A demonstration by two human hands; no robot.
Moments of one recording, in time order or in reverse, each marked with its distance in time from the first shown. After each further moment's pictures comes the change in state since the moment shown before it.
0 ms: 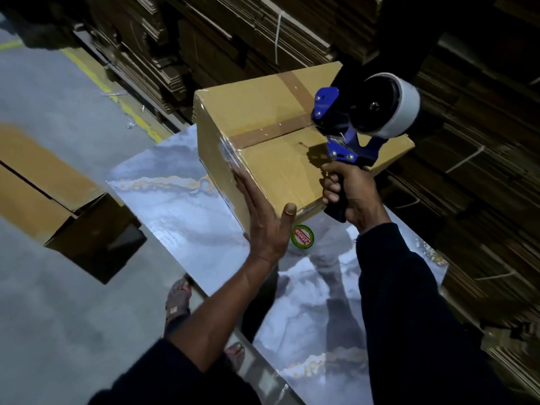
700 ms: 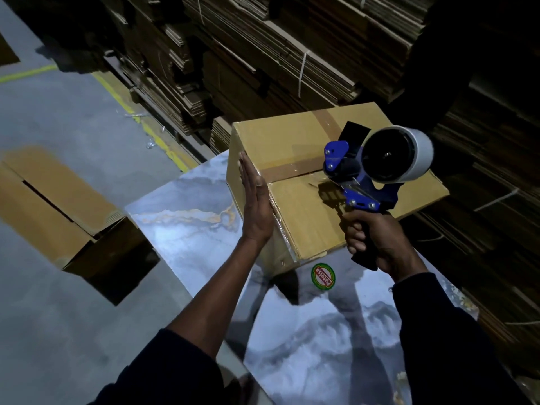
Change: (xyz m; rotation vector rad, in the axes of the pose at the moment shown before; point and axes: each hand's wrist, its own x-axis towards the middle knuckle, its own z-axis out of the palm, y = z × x) left_hand 0.133 -0.053 -0.030 -0.152 -0.005 -0.136; right_hand 0.009 -0.014 0.013 -0.119 -0.037 0.099
